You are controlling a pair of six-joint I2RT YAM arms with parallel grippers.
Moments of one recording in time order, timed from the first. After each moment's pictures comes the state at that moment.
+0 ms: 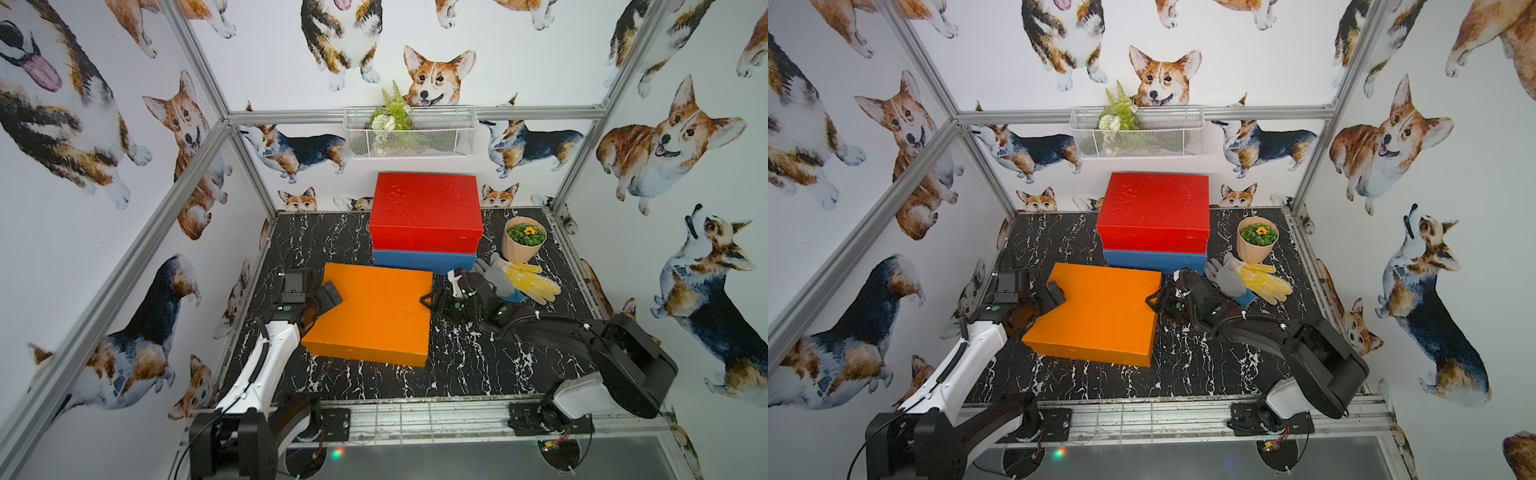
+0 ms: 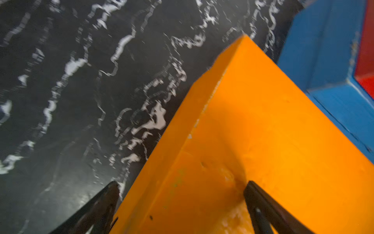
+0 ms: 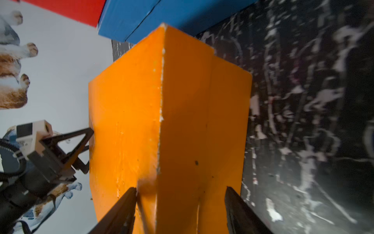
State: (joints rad) left arm -0.09 1.03 0.66 -0.54 0.02 -0.58; right arm 0.74 1.41 0.66 0.12 -0.22 1.06
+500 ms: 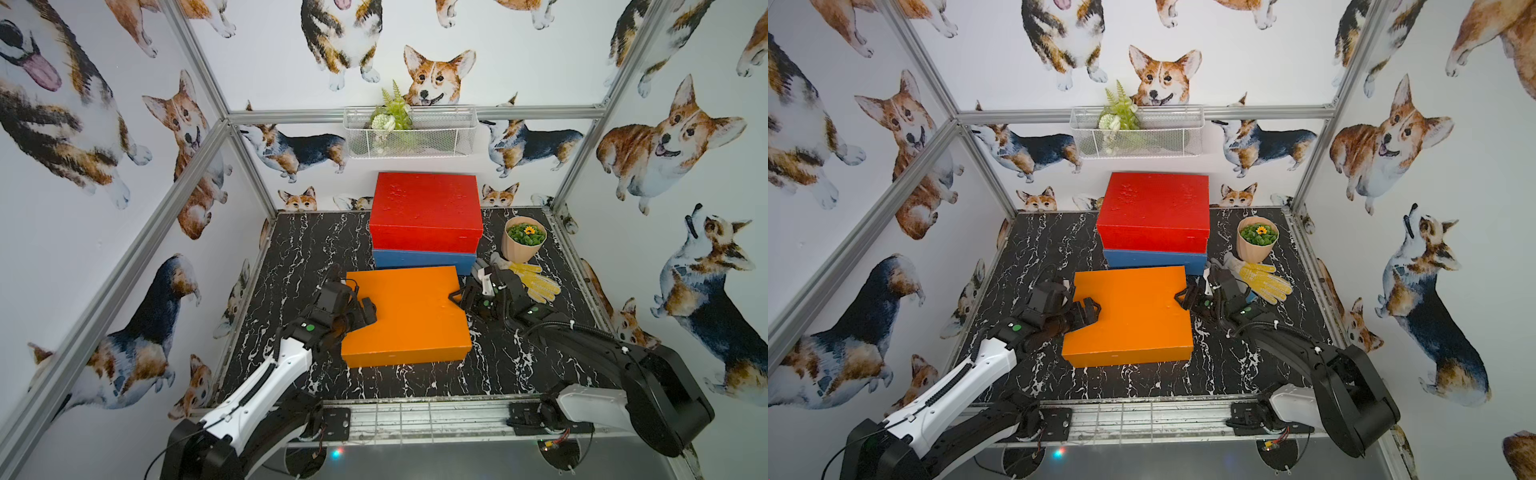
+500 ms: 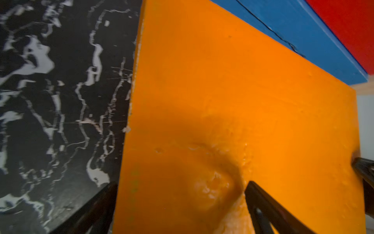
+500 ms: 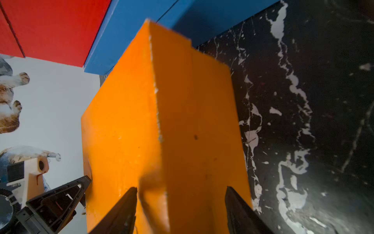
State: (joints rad) left arm -0.48 0.99 0.62 -0.49 0.04 -0.72; right arm 0.54 1.22 0.60 -0.07 -0.30 0.96
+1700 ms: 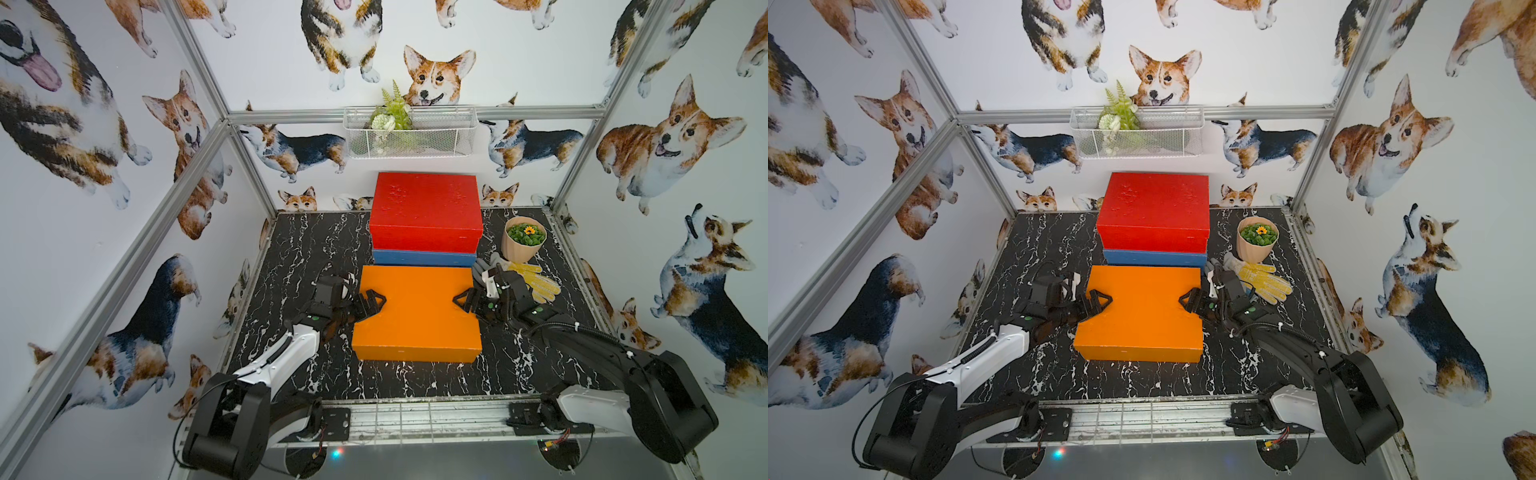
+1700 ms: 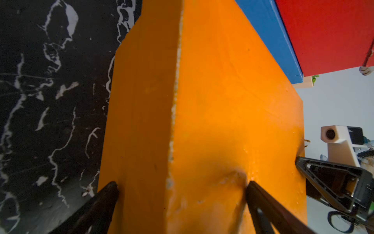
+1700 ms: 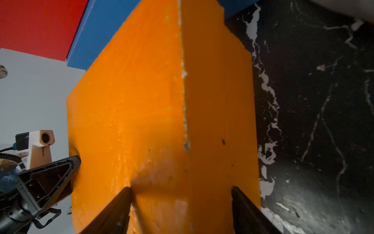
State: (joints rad) left arm -0.32 1.20 0.52 -0.08 0.42 -0.71; right arm 0.53 1.21 0.59 -0.14 -0.28 0.89
